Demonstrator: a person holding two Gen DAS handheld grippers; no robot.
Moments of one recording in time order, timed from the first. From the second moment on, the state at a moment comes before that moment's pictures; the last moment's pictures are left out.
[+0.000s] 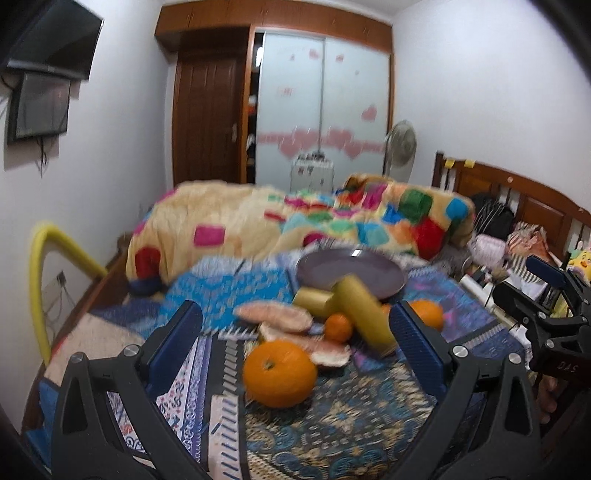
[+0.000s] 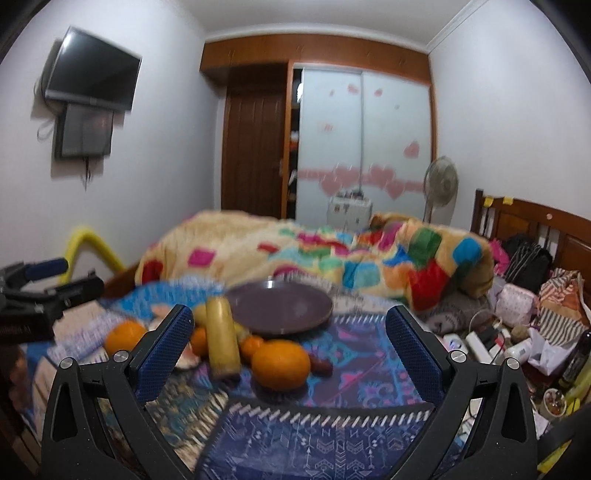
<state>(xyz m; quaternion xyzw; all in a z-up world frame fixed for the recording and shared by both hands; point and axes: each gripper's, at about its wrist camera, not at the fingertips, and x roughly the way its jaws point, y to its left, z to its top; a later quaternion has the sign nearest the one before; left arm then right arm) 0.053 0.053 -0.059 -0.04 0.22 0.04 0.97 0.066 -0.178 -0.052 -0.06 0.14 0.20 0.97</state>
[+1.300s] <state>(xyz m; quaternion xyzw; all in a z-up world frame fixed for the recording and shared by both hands) 0.109 0.064 -0.136 -0.03 0.34 0.00 0.94 0.166 -0.086 -0.111 -0.12 0.35 0.34 0.87</state>
